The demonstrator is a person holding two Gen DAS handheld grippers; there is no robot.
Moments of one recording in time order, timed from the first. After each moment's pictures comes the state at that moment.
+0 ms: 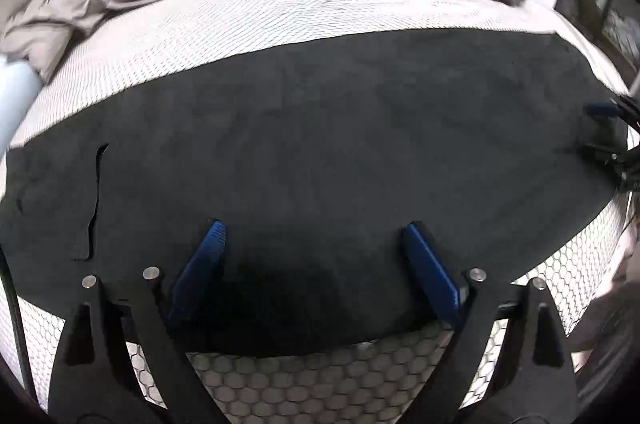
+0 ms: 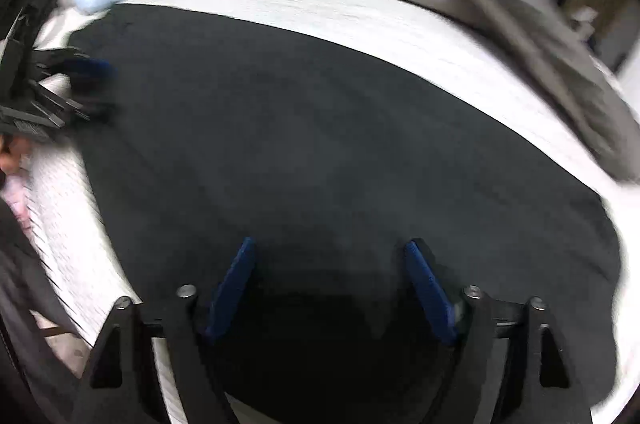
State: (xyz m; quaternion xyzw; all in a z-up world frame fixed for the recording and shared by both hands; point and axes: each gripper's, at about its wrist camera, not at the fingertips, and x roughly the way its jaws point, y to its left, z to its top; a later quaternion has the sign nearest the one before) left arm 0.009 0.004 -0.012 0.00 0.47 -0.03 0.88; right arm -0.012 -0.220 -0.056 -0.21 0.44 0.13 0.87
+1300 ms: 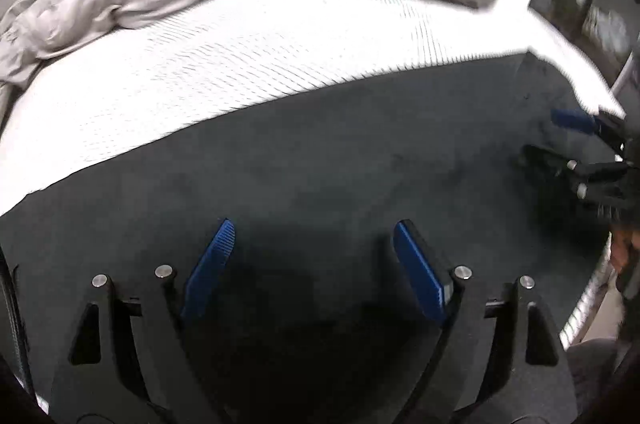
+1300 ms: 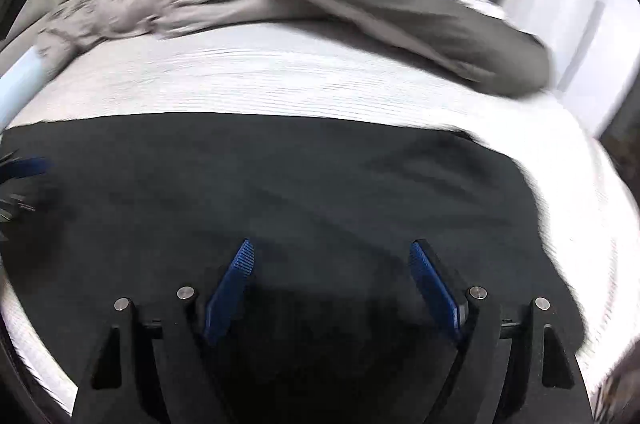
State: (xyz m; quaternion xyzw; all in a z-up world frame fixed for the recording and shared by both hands) left arm 0.123 -0.119 0.010 0.02 0.49 -0.08 0.87; right arm 0.022 -0.231 -0.037 -0.10 0.42 0.03 0.90
